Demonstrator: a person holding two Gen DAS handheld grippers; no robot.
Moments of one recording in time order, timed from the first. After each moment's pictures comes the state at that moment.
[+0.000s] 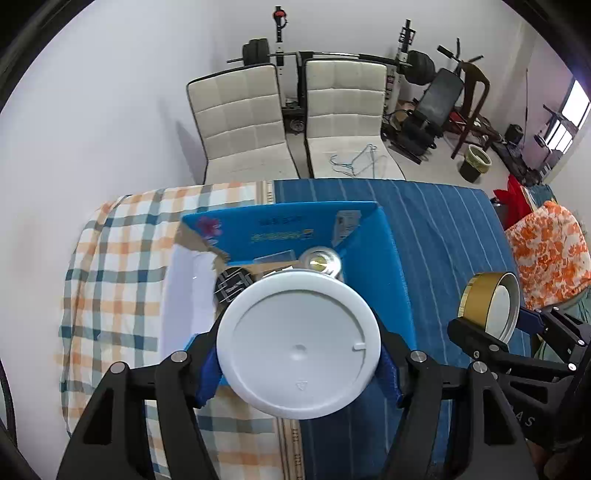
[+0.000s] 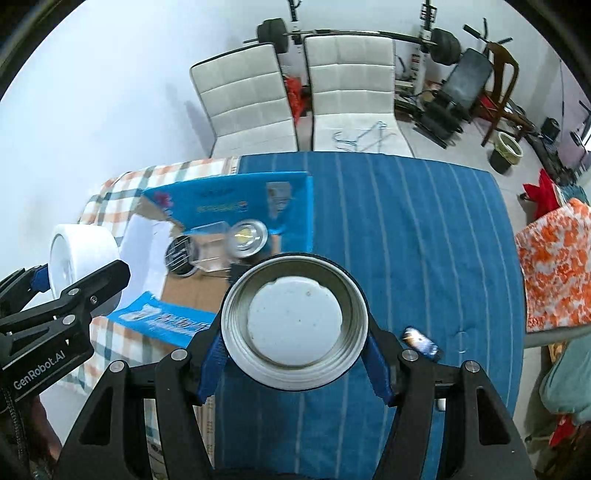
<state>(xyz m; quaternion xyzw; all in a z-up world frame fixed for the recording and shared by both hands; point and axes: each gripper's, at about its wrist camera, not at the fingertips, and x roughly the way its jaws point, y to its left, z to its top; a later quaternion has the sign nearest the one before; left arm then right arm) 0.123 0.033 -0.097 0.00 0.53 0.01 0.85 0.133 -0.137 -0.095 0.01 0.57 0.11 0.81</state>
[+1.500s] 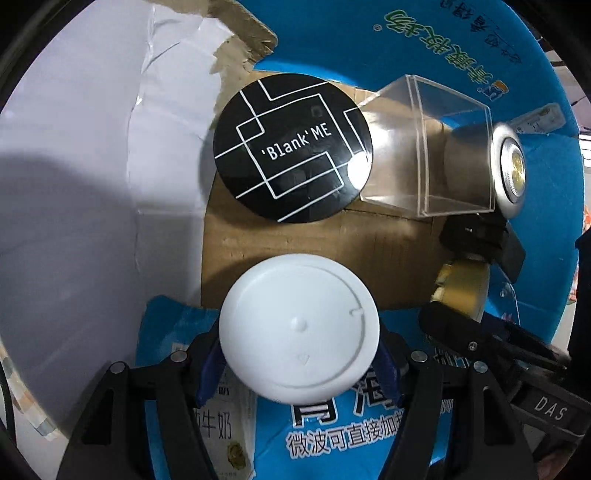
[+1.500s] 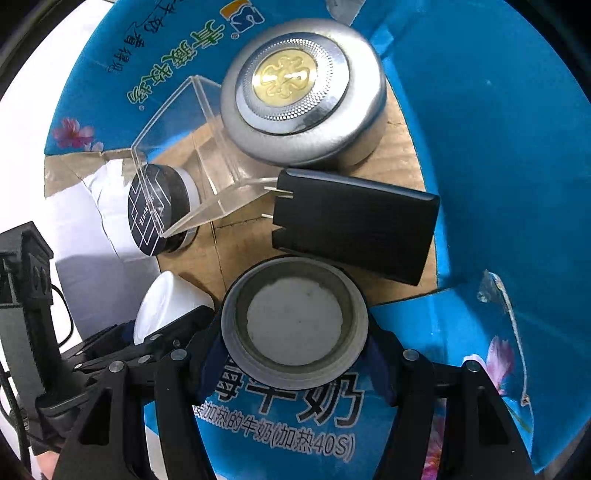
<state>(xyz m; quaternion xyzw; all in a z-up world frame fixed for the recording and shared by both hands) 0.191 0.159 -0.354 -0.13 0.78 -0.03 0.61 0.217 -0.015 -0.357 0.16 0.78 0.10 0.59</state>
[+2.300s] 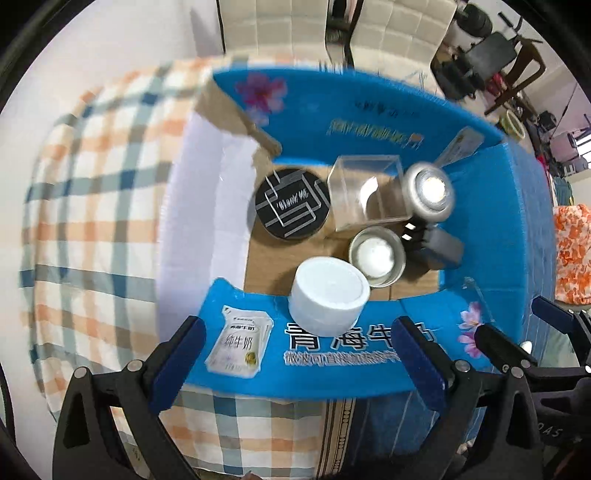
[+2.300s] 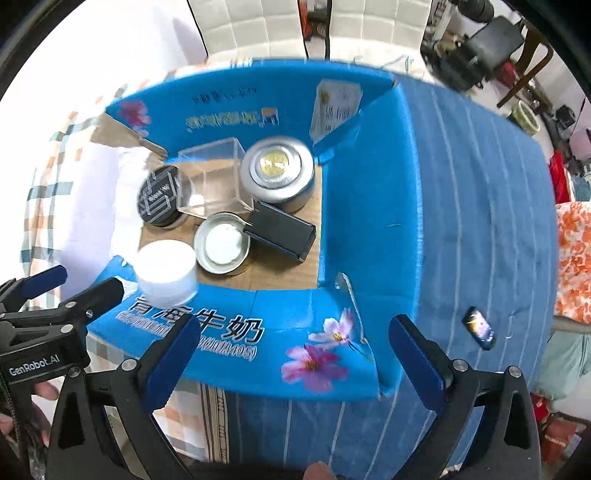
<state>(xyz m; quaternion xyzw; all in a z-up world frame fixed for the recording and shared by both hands) 0.146 0.122 -0.232 -0.07 0.67 0.02 0.74 0.180 -0.016 -0.230 -0.05 0.68 0.09 0.72</state>
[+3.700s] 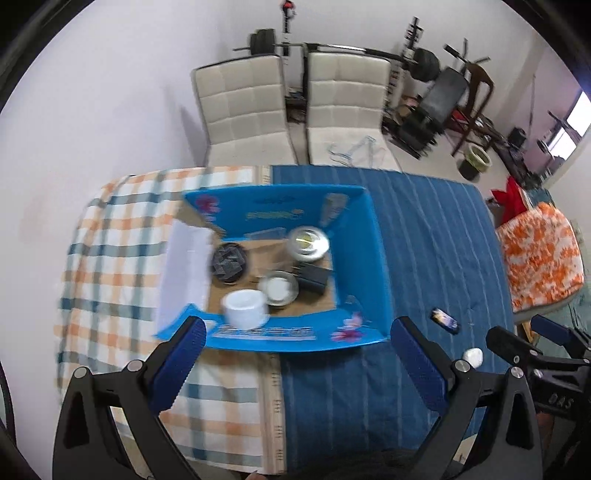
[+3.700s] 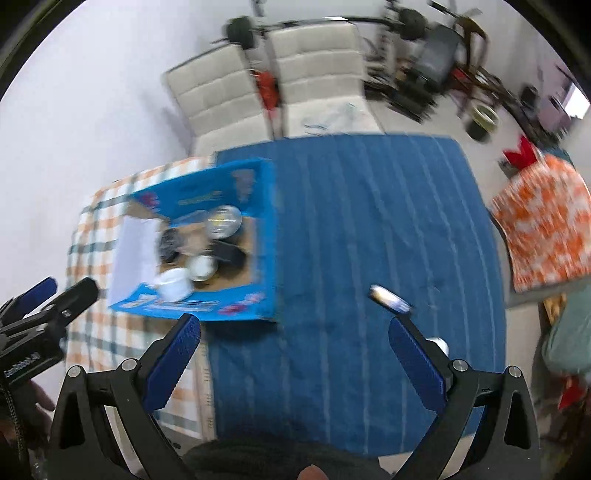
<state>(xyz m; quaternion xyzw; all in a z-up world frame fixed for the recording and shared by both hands) 0.103 -0.001 -0.083 -0.02 0.56 0.01 0.83 0.102 -0.208 -0.078 0.06 0.60 0.05 0.80</state>
